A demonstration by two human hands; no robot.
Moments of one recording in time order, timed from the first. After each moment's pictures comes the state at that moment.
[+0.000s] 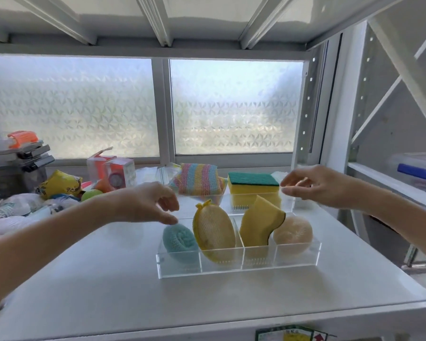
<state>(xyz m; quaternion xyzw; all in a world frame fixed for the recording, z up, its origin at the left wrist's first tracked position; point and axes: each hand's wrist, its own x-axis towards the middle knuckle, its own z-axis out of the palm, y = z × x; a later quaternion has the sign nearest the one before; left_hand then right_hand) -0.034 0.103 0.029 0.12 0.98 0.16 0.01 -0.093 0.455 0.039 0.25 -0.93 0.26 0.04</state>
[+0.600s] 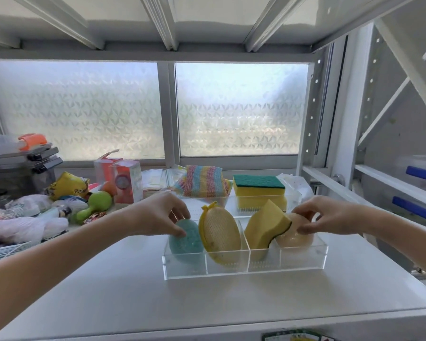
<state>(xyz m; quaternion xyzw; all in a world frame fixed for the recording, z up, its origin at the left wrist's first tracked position) -0.040 0.109 0.008 0.13 0.97 0.21 -0.02 -0.107 0.466 0.000 0.25 -0.94 0.19 -0.08</state>
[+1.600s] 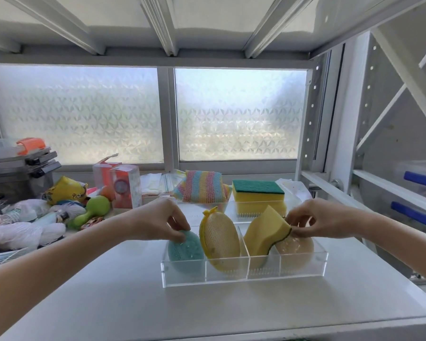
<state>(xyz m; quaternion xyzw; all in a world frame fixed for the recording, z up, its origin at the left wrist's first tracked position) -0.051 0.102 0.001 0.15 0.96 0.24 0.00 -0.113 0.462 0.002 0.30 -0.94 0.15 -0.04</state>
